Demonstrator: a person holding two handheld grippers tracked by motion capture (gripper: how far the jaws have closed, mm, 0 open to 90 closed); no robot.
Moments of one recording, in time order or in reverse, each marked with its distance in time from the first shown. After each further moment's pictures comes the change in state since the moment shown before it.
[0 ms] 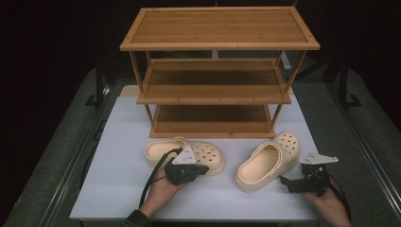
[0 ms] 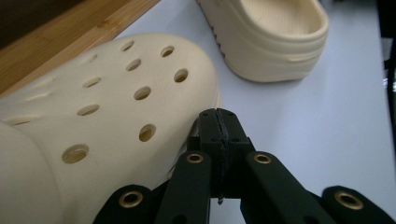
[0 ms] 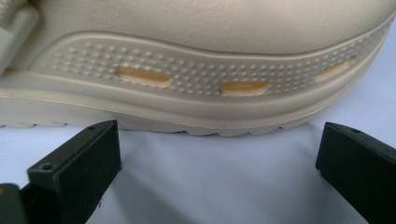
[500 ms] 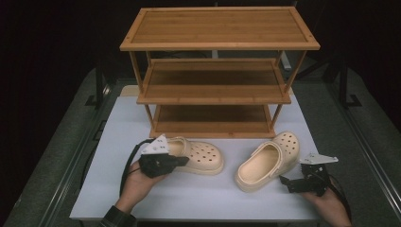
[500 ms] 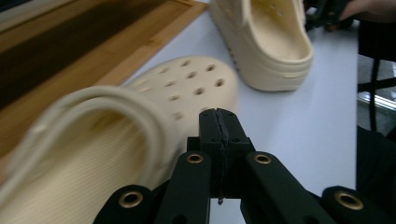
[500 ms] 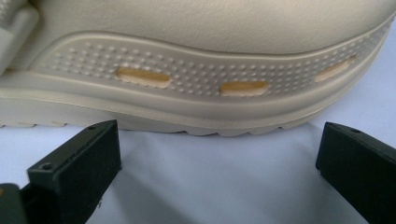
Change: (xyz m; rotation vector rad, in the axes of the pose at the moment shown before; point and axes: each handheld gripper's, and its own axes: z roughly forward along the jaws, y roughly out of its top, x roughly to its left) left arm 0.027 0.001 -0.079 -0.042 0.066 -0.045; right arm 0.000 0.000 0.000 -0.001 0.001 0.000
